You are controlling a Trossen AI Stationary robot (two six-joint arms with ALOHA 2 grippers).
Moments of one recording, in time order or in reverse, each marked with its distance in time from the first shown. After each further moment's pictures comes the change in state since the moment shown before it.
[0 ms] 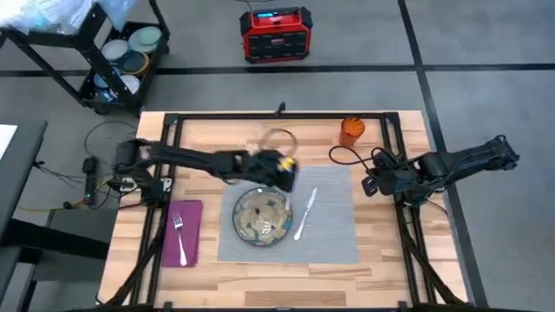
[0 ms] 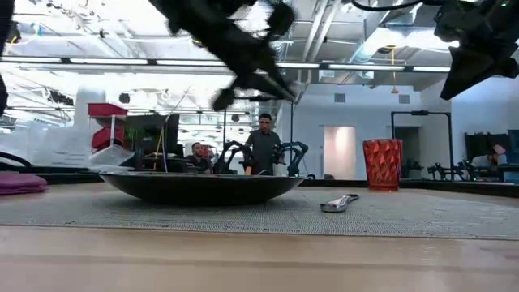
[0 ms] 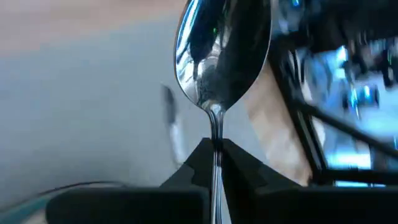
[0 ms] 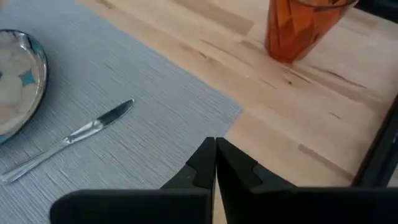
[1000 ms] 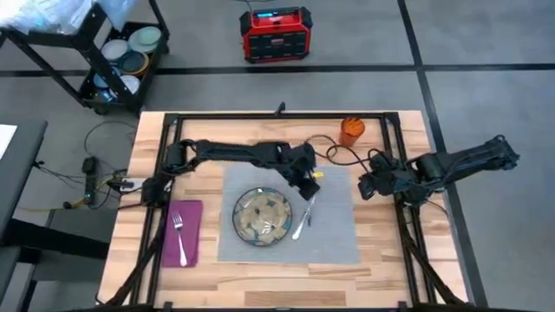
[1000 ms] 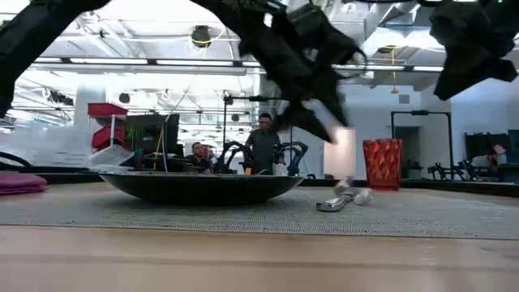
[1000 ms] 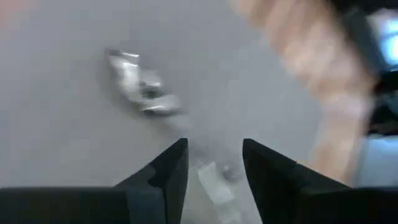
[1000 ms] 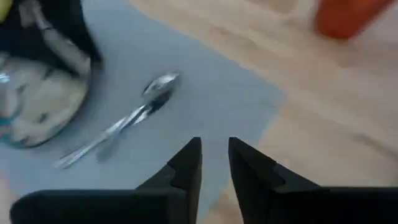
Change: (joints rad) left arm 0.105 0.284 0.517 -0.635 0.198 0.546; right arm 0.004 0.039 -0.031 0.206 -0.117 0.019
